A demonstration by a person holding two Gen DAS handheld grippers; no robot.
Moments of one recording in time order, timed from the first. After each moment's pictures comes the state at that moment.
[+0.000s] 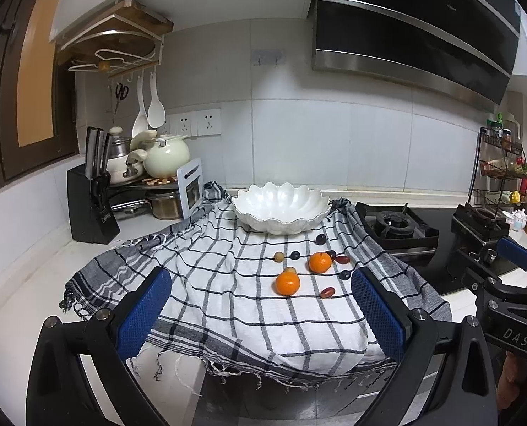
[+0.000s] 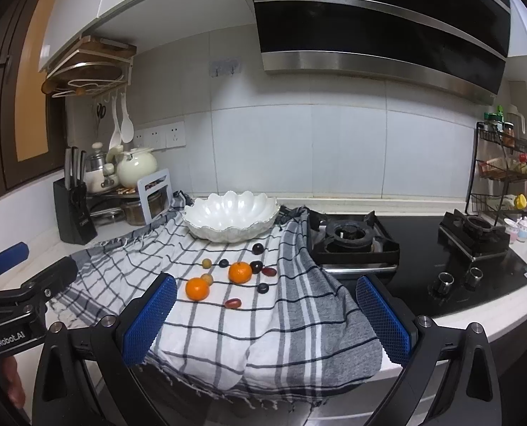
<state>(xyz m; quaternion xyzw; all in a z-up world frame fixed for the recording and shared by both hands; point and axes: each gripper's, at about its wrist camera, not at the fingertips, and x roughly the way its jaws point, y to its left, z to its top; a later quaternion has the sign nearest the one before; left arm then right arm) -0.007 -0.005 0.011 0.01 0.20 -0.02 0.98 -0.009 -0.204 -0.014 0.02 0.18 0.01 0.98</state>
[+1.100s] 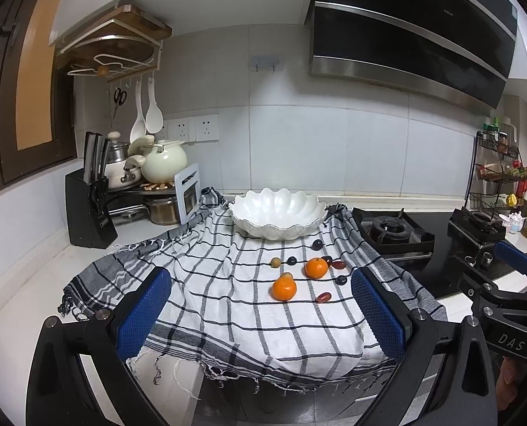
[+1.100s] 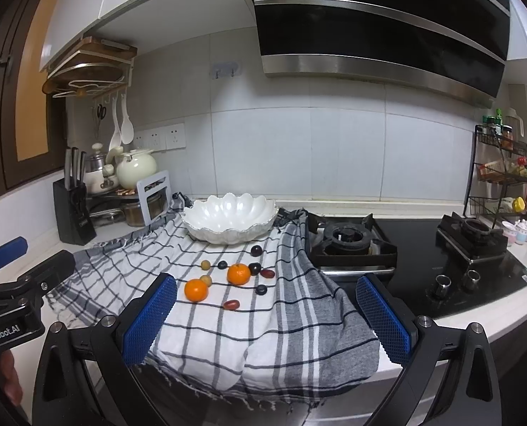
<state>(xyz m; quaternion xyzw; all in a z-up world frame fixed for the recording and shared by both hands) -0.012 -0.004 0.014 0.01 0.19 -0.03 0.98 -0.011 -0.205 -0.013 0.01 0.18 0.01 0.98</state>
